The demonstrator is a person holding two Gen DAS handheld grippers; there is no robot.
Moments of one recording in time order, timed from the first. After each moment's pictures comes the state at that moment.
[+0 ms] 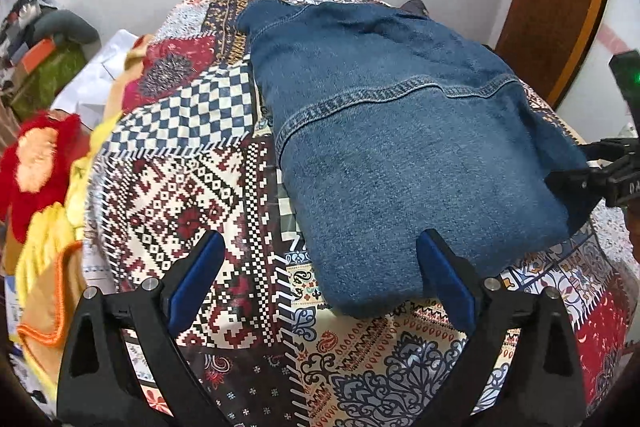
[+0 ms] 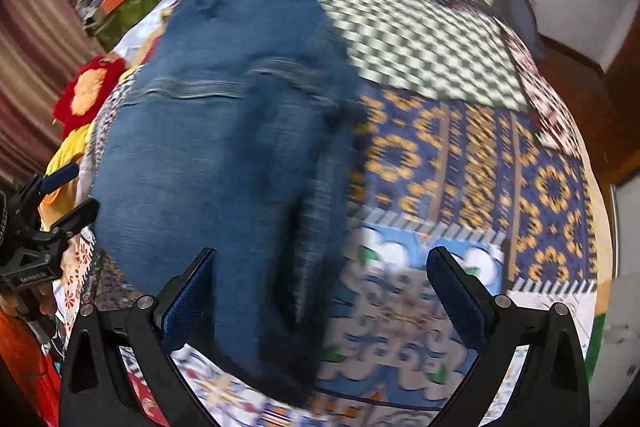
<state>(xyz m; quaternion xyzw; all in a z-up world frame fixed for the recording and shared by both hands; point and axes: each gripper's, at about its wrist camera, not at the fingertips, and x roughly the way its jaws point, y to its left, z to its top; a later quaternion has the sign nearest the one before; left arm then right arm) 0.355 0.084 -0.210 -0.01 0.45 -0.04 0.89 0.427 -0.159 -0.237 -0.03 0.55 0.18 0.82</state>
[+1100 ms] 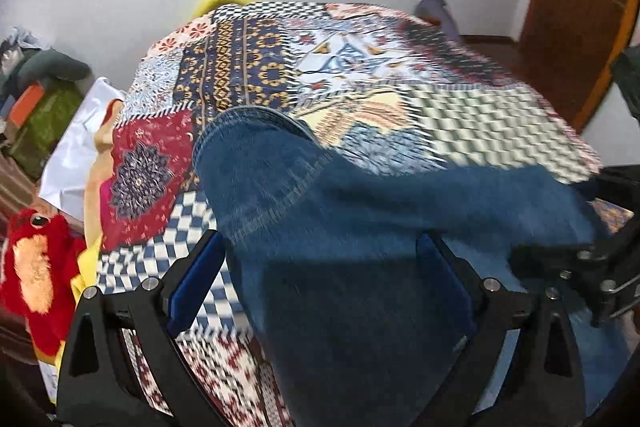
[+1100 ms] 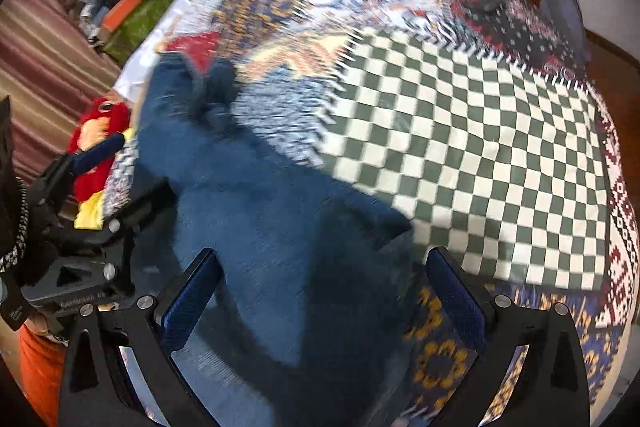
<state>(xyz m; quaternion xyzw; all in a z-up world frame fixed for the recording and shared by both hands) 0.568 0.076 -0.193 0.05 0.46 0.01 0.89 0.609 -0.084 -0.239 0.02 0.59 0.23 0.77</state>
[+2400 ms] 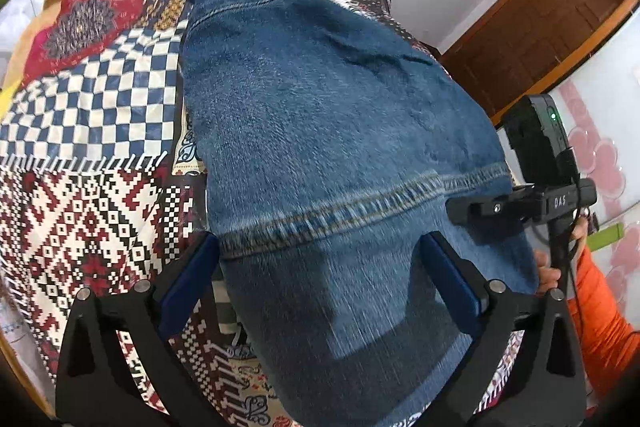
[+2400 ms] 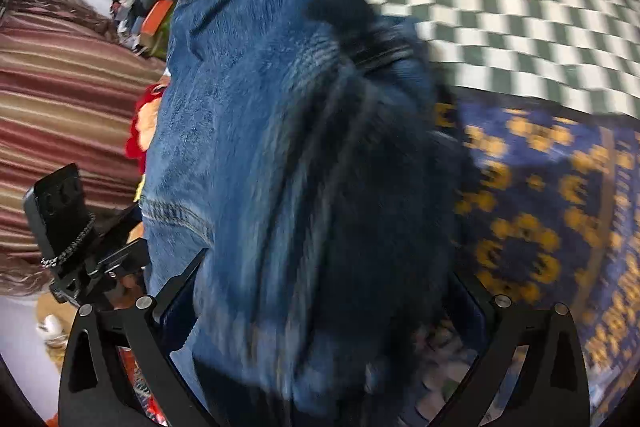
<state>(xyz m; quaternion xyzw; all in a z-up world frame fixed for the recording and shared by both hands) 0.466 0.111 -0.227 -0.17 0.51 -0.16 0.83 0.550 -0.115 -0.300 0.15 0.63 0.33 0.69</state>
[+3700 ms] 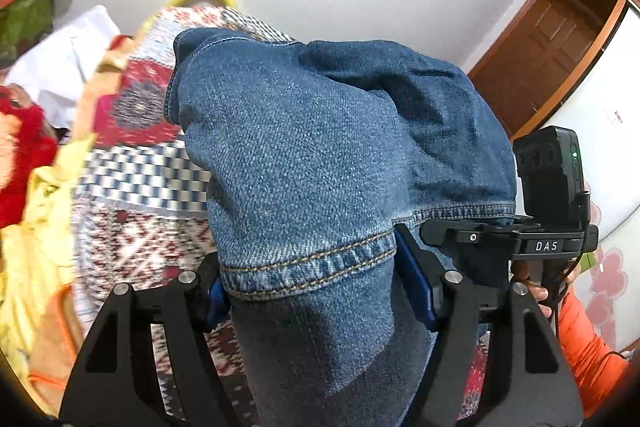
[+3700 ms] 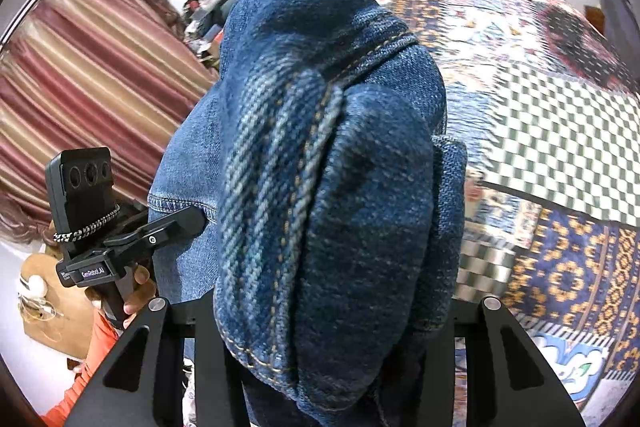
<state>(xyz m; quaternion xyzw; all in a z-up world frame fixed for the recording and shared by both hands) 0.400 0.194 -0.085 -0.19 0.41 -0.14 0.88 0.469 -0.038 -0.127 0.10 0.51 0.39 0.76</state>
